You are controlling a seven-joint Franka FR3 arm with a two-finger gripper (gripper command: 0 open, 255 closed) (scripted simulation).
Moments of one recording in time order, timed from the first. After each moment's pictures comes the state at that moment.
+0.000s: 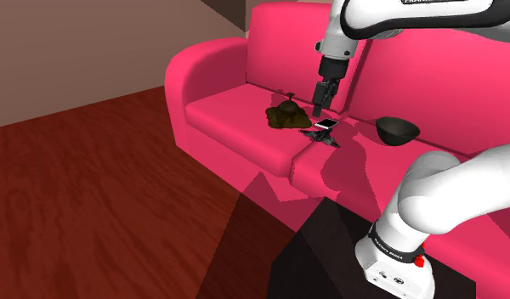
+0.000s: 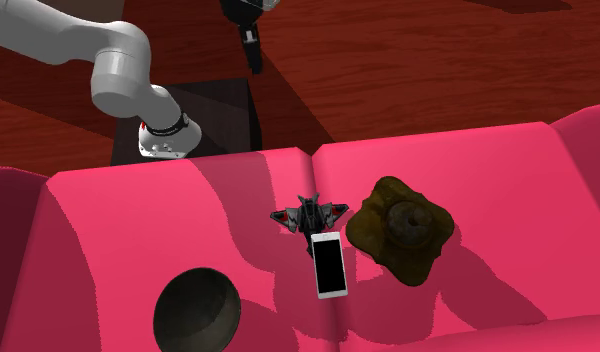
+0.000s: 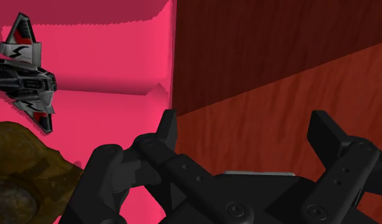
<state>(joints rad) -0.01 -0.71 -0.16 -2.40 -0.02 1.68 -0.24</state>
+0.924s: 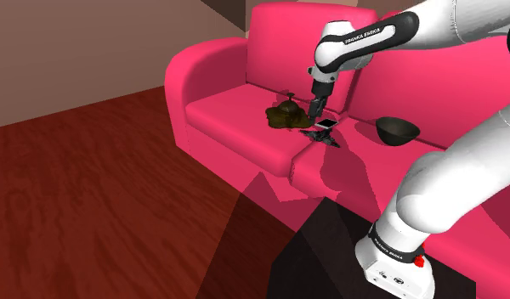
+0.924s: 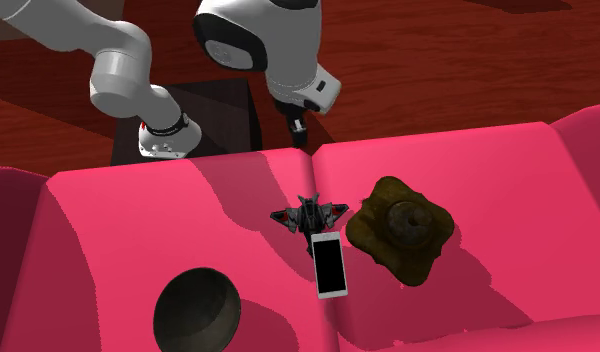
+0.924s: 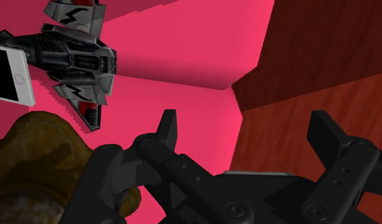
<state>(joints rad) -0.04 -0.33 -0.39 -2.36 -0.10 2.02 -0.53</state>
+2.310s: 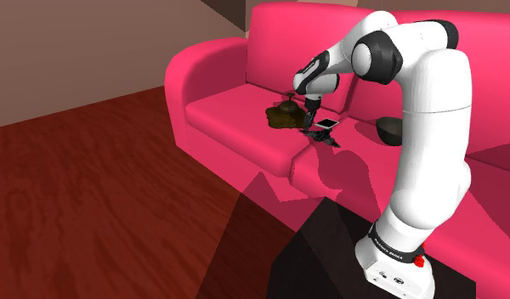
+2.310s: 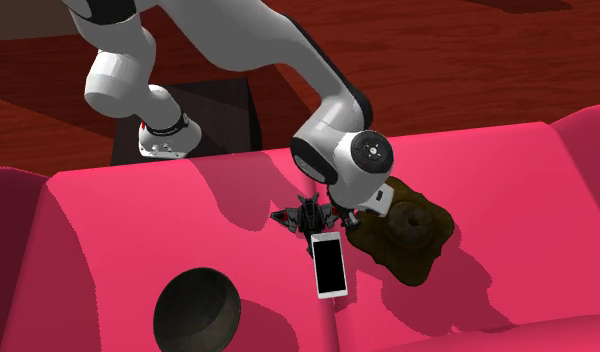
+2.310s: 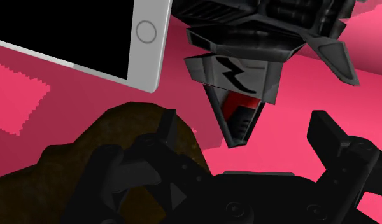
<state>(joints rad) -0.18 0.41 -0.48 -1.91 0.20 2.26 -1.01</state>
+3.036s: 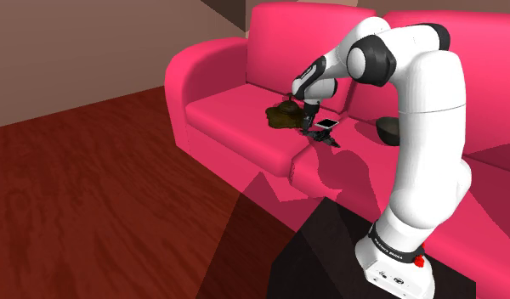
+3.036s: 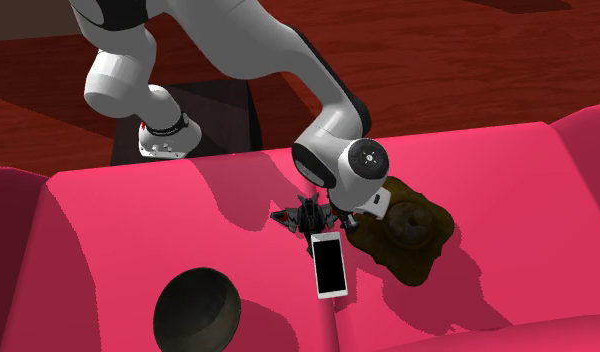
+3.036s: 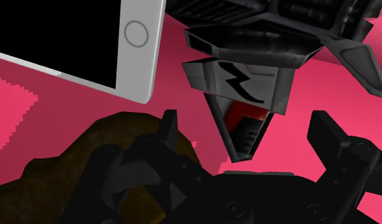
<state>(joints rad) -0.20 0.46 -0.46 -1.92 0.23 2.31 -1.02</state>
